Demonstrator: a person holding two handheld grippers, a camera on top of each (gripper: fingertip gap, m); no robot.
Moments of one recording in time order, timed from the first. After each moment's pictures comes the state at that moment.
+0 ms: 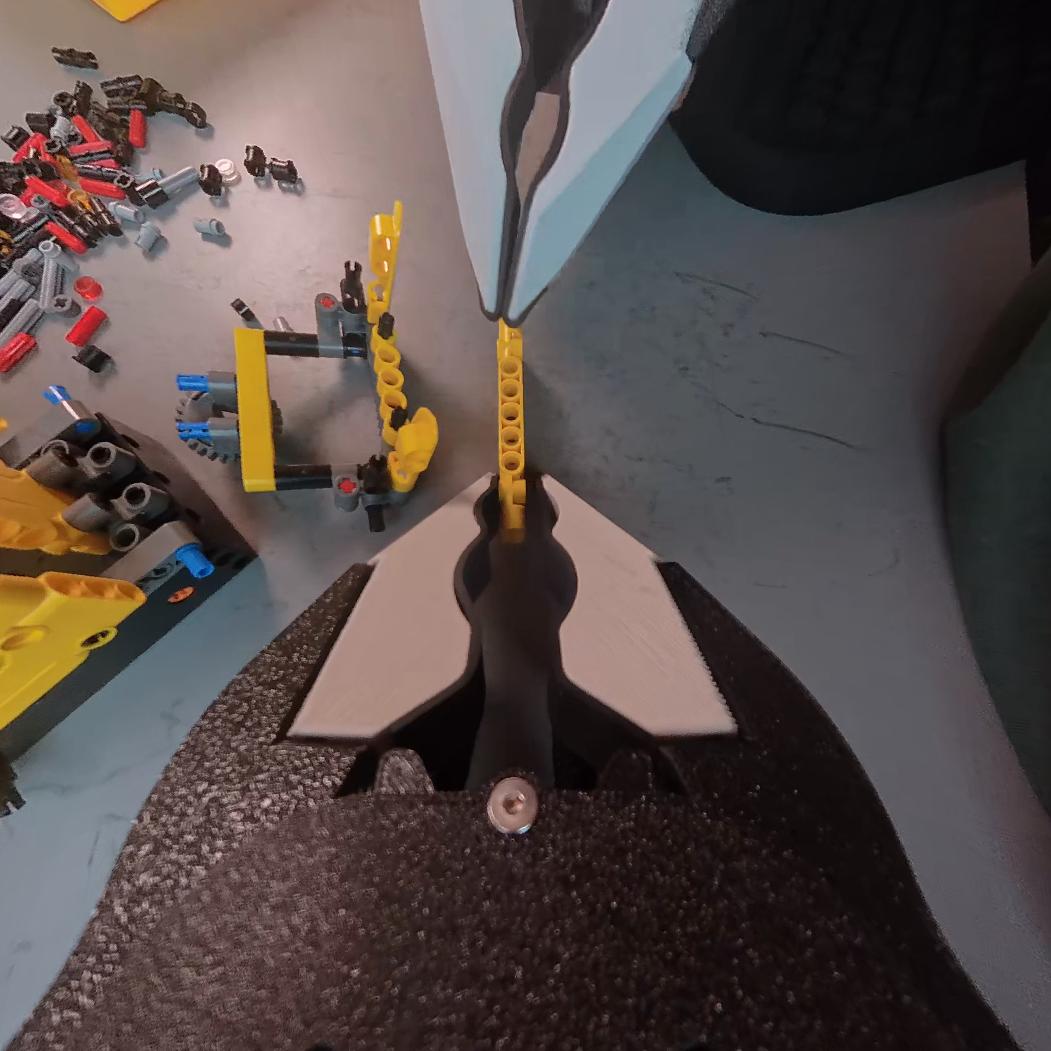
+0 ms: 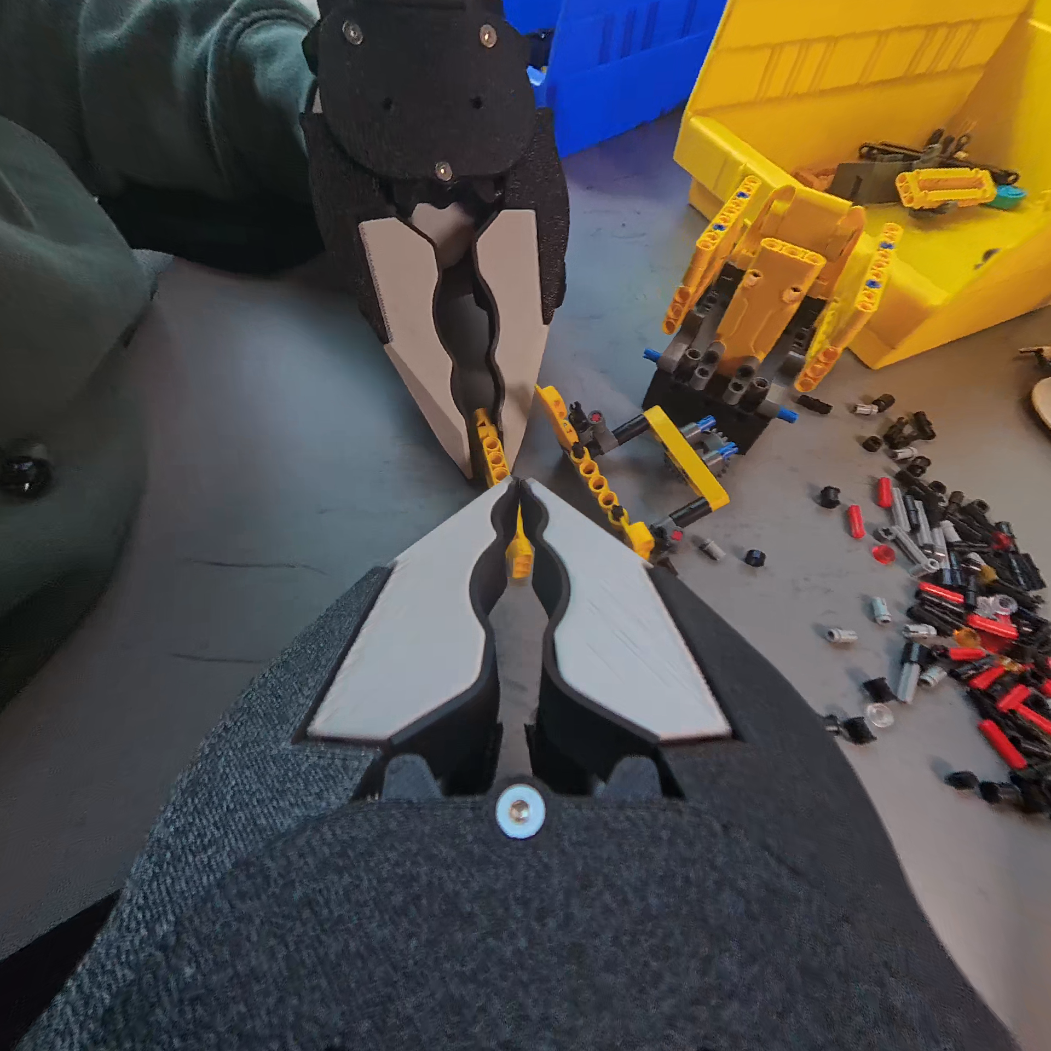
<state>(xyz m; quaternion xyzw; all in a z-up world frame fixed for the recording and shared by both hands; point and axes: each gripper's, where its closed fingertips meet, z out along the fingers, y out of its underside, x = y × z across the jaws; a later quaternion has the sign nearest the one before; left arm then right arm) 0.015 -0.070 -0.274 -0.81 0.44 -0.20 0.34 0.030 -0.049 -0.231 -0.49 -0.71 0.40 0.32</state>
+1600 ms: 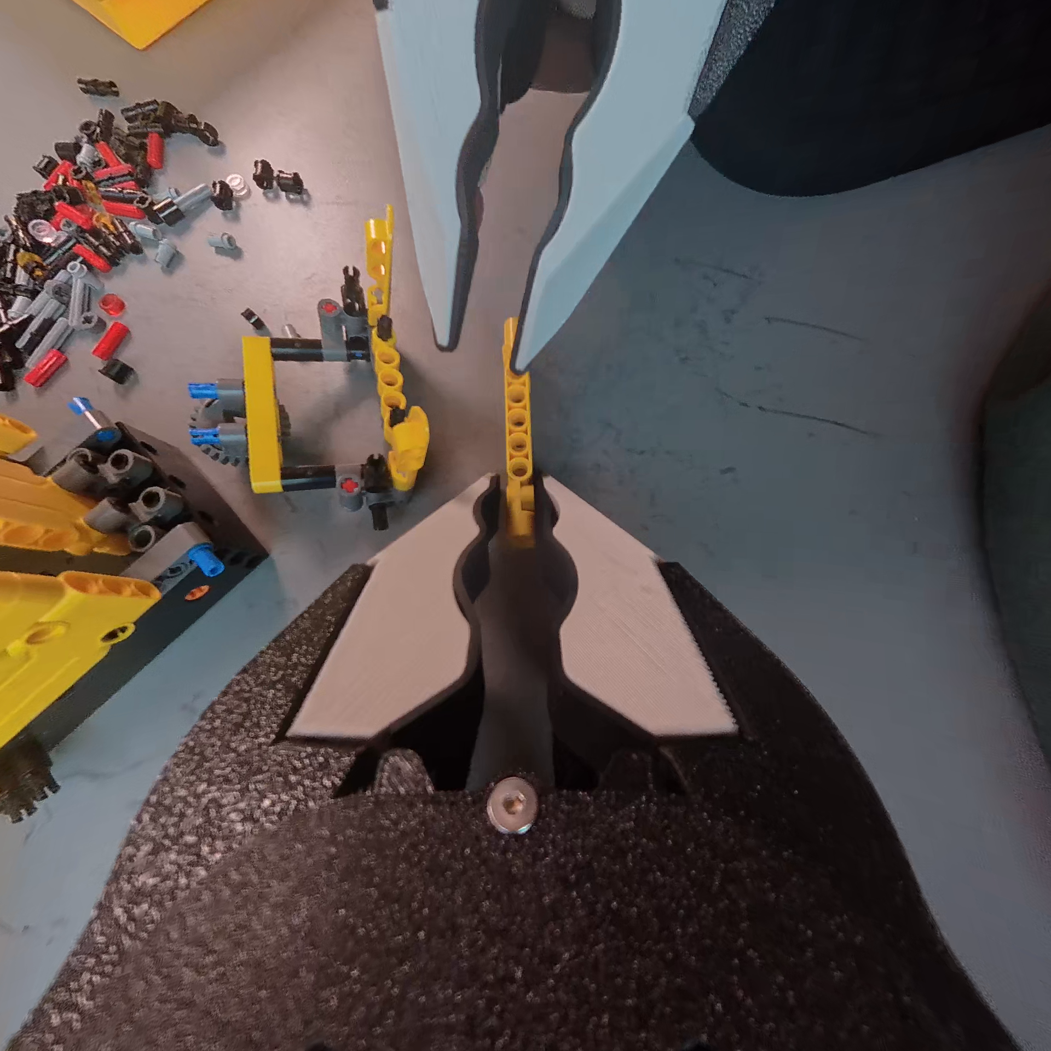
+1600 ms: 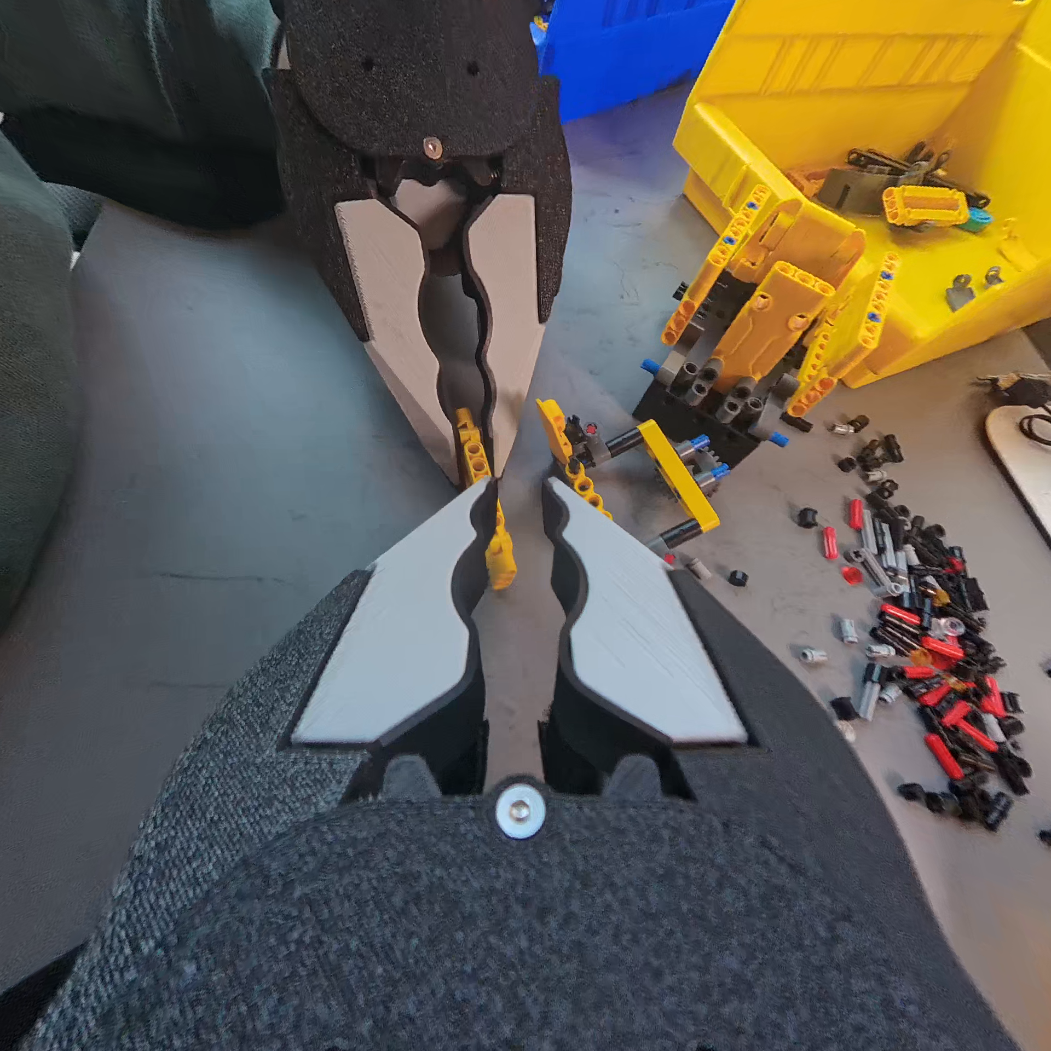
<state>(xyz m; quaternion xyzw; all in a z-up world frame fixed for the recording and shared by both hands) 0.014 -0.070 -0.274 -0.80 0.45 -0.17 0.35 0.020 -0.051 -0.235 -0.48 -0.73 0.34 0.34</state>
